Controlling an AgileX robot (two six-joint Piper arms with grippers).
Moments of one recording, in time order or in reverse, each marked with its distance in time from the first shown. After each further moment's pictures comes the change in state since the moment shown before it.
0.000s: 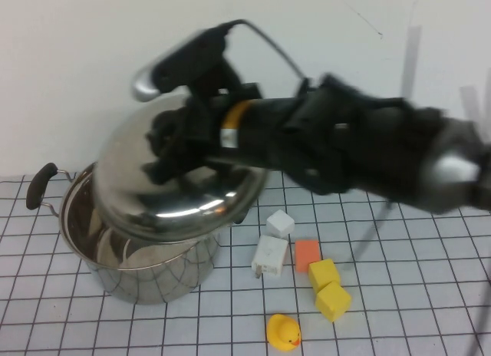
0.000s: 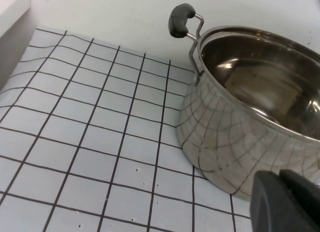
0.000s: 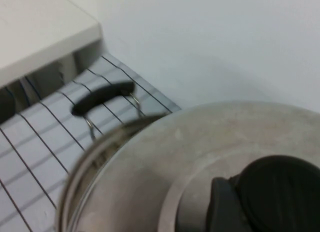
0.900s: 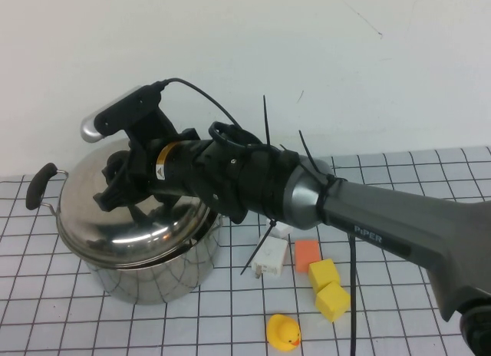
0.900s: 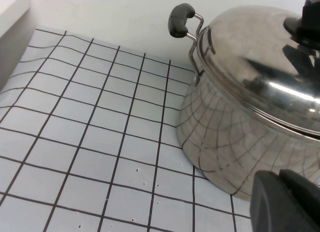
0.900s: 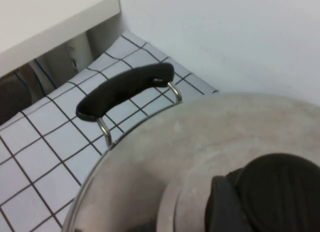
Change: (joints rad) right arm 0.043 0.406 -0.378 0.080 0.032 0.003; left arm 0.000 0.000 0.000 0.000 0.000 0.002
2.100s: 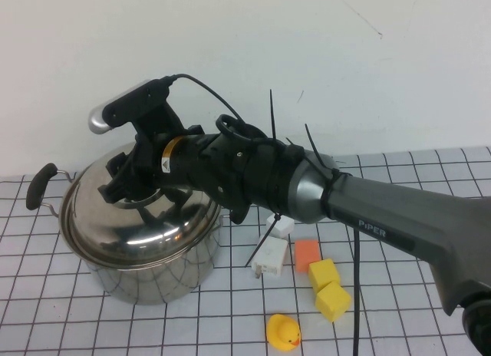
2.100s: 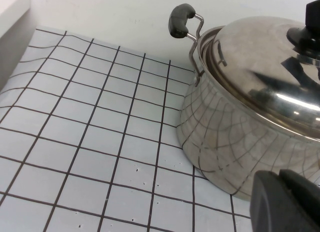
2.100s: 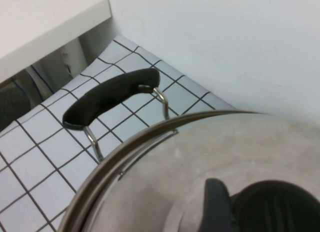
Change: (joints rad) right arm -0.018 0.000 -0.004 0.031 0.001 0.004; left arm 0.000 0.000 0.000 0.000 0.000 0.002
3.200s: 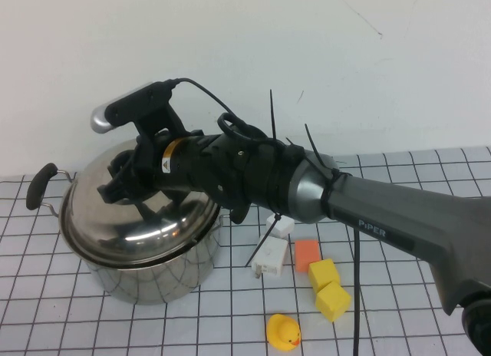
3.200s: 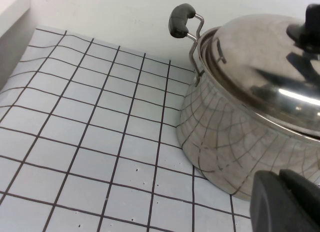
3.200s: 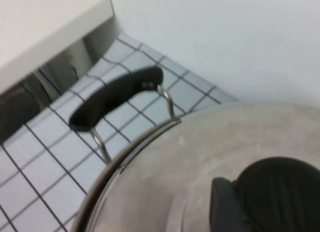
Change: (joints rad) right arm 0.000 0.000 0.000 0.052 0.014 -0.005; left arm 0.000 0.000 0.000 0.000 0.000 -0.004
